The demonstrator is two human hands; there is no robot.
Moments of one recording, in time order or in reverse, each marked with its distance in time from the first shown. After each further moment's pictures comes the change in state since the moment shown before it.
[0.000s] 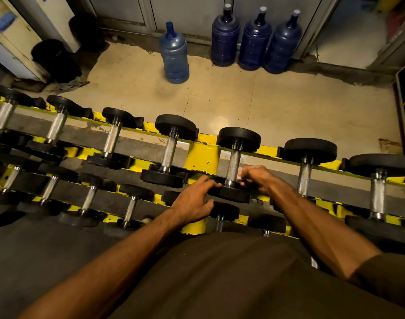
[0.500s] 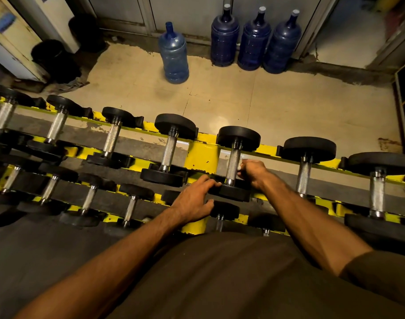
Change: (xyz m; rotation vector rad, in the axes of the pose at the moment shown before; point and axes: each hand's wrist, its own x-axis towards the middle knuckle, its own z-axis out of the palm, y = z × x) left_hand -0.001 0.000 0.002 0.017 -0.005 0.007; right_hand 0.008 -0.009 0.015 0.141 0.100 -0.037
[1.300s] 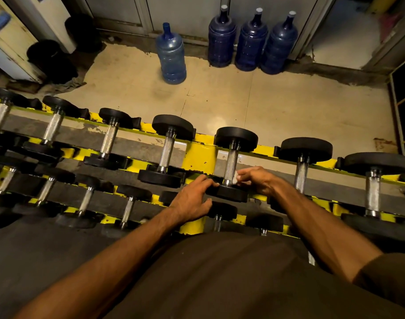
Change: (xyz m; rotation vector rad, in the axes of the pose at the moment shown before) left_hand 0.004 -0.001 -0.002 -0.005 0.015 0.012; right_hand -0.004 0.012 -0.032 -0.119 -0.274 0.038
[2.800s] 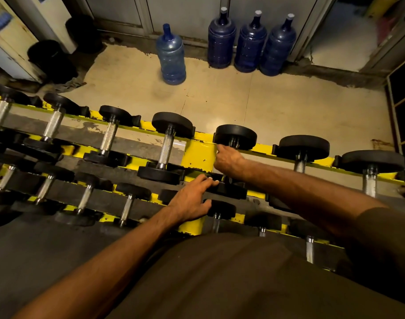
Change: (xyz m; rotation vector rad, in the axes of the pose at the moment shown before) left_hand -0.008 0.004 0.004 0.040 -0.023 0.001; right_hand -0.012 -0.053 0.082 -2.385 0.133 -0.633
